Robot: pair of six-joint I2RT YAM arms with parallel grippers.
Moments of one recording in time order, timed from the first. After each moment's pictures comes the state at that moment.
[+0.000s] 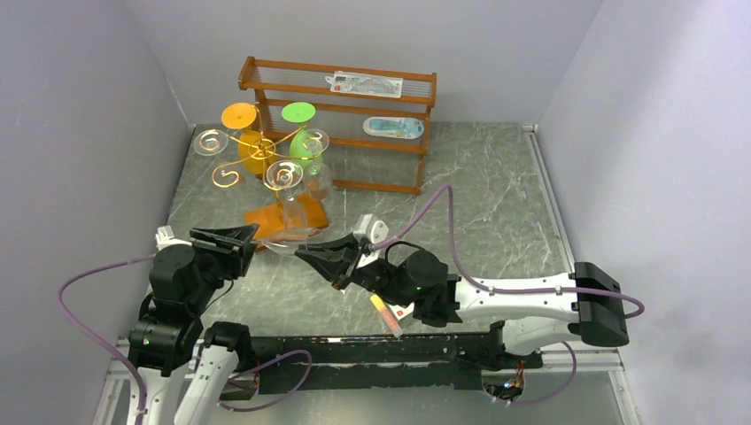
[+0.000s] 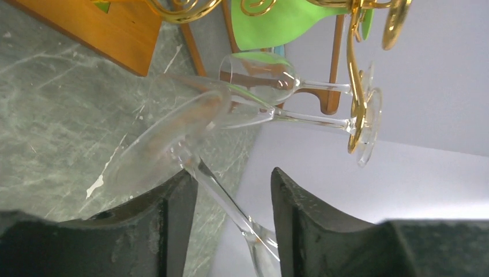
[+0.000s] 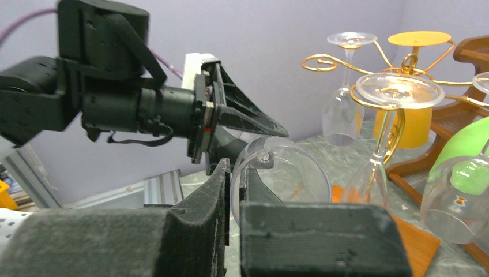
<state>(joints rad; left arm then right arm) -0.17 0.34 0.81 -0.82 -0.02 -1.42 1.39 1.29 0.84 0.78 0.20 0.02</state>
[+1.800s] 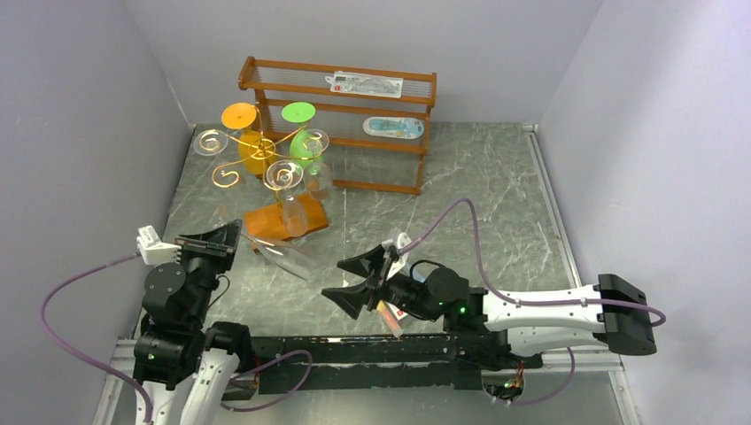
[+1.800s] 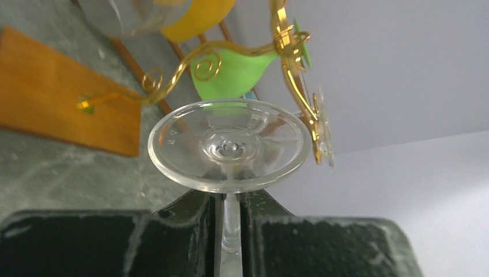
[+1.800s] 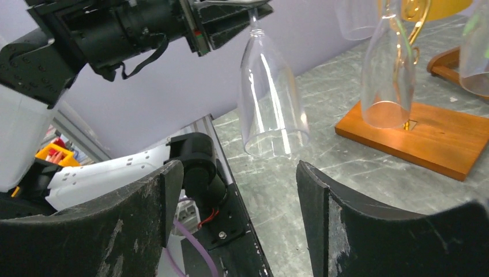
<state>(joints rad) -0.17 0.19 0.67 -0.57 -0.14 -1.26 1.39 1.09 0.55 0.70 0.20 0.30</state>
